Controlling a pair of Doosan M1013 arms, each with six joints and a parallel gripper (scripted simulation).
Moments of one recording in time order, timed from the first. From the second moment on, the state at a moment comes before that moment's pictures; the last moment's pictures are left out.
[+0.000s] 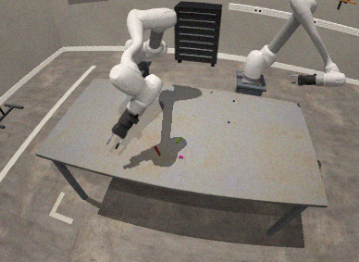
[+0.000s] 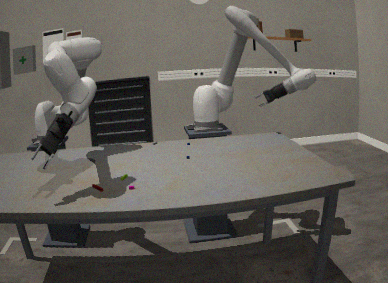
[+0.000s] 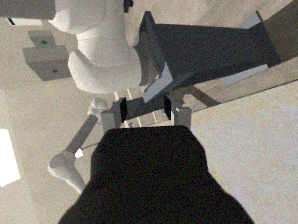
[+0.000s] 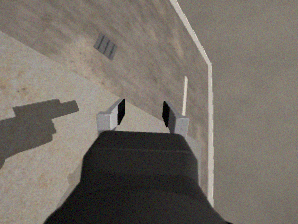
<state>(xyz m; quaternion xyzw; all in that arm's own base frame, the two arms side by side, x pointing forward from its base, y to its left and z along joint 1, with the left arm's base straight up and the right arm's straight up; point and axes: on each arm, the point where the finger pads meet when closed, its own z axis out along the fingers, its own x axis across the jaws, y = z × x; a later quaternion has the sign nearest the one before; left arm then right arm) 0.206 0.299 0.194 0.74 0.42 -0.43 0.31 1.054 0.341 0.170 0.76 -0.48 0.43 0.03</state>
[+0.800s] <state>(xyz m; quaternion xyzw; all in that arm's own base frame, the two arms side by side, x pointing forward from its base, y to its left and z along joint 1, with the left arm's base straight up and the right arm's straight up) 0.076 0.330 0.180 0.43 0.78 -0.43 0.14 0.931 0.525 0.086 0.73 -0.68 0.11 0.00</state>
